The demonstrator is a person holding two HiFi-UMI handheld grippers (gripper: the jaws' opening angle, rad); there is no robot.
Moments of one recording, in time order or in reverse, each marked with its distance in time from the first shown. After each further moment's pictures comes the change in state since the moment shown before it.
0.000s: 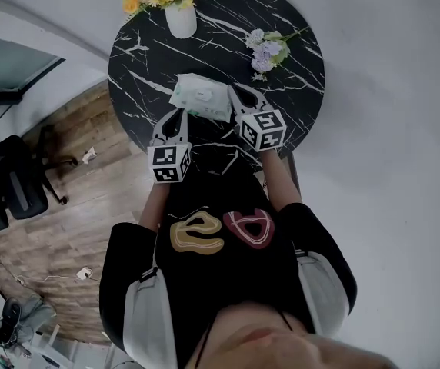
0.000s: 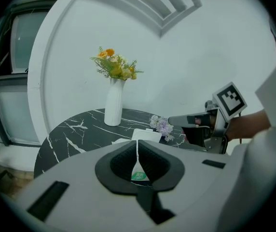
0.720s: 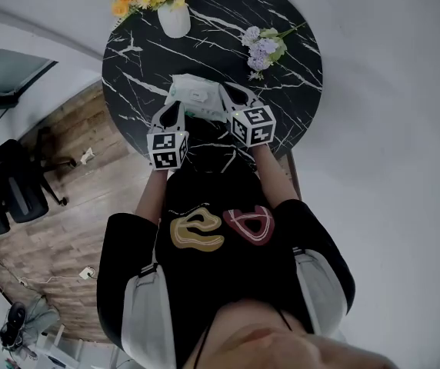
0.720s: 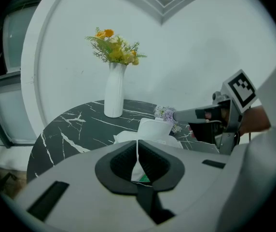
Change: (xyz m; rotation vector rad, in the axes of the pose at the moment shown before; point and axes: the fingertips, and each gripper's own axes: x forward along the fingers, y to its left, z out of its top) left arm 0.042 0.016 -0.020 0.028 0.104 0.008; right arm 0.023 -0.004 -0.020 0.038 0.055 -0.004
